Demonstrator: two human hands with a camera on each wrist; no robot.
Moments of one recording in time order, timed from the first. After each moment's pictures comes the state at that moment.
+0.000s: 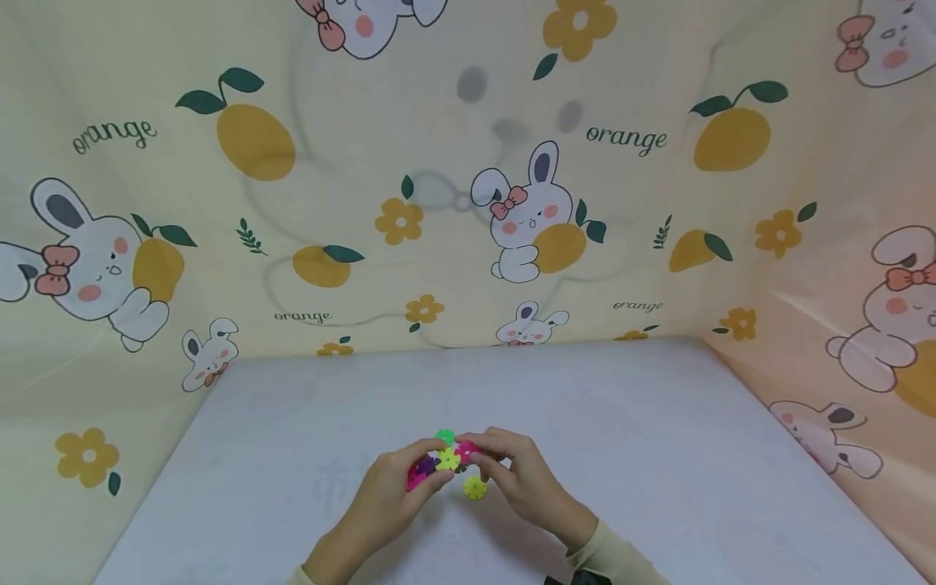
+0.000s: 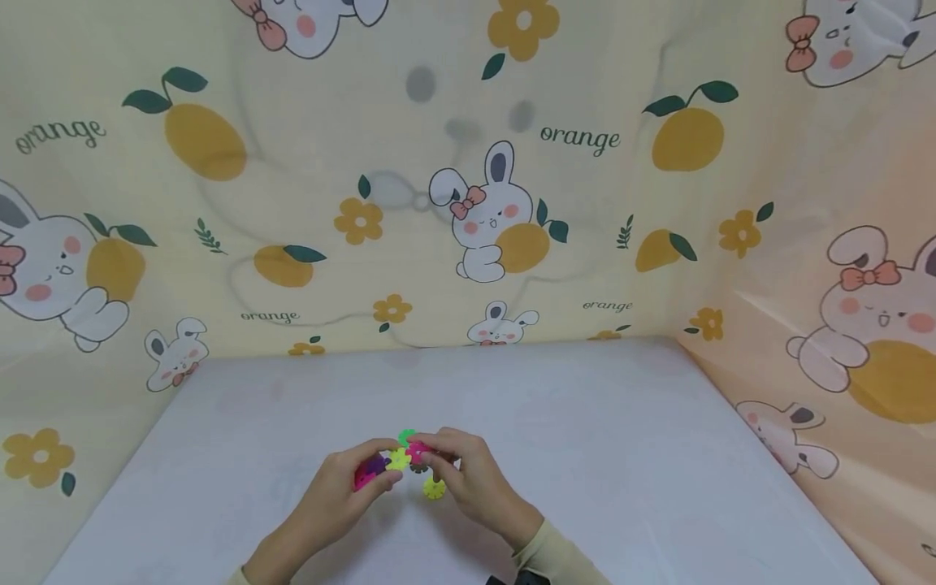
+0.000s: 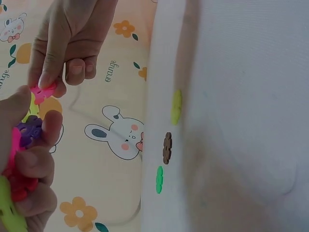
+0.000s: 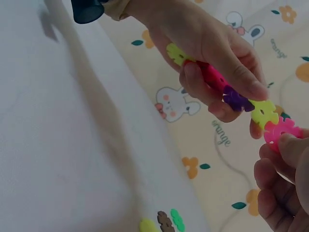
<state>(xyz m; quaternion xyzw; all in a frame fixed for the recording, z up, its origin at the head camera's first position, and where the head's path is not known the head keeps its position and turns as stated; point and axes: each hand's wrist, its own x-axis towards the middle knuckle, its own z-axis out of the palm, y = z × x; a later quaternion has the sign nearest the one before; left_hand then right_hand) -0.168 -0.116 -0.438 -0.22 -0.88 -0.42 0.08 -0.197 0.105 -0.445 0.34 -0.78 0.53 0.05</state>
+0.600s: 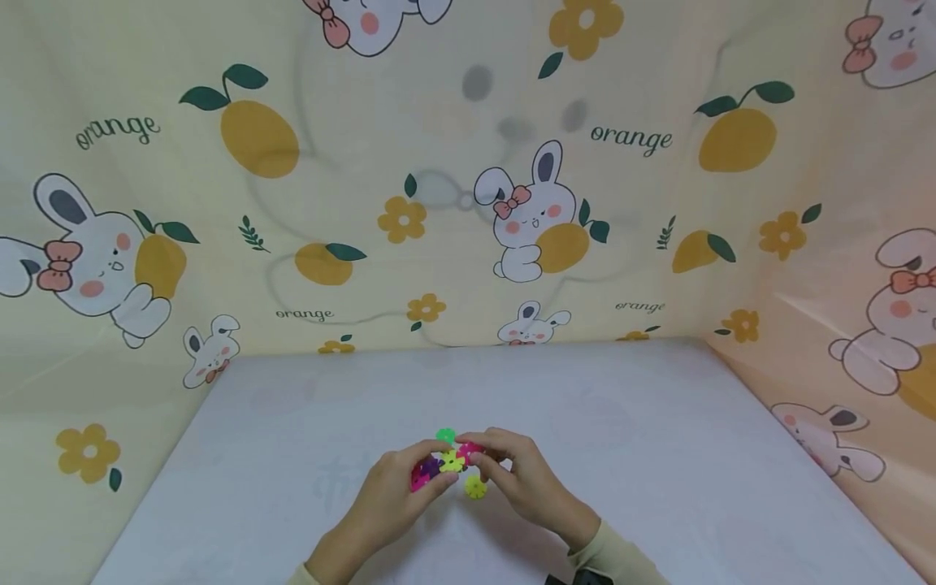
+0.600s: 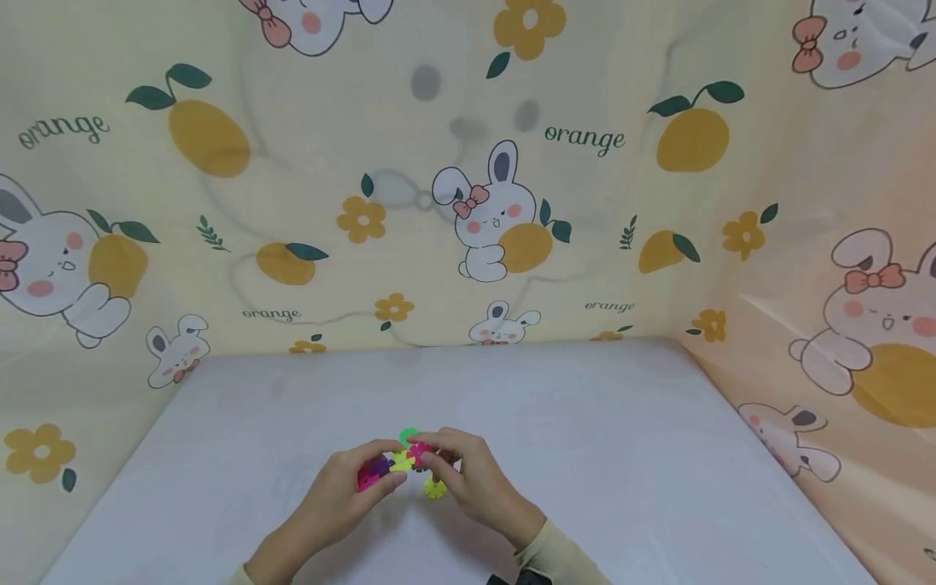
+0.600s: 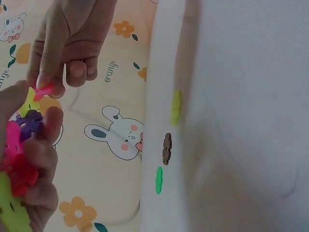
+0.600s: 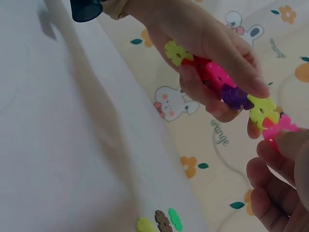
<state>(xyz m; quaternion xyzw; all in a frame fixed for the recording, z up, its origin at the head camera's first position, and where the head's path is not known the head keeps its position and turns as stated) -0.167 -0.114 -0.436 -0.21 -0.88 -0.42 0.06 -0.197 0.106 -0.443 0.33 -0.79 0.52 0.02</state>
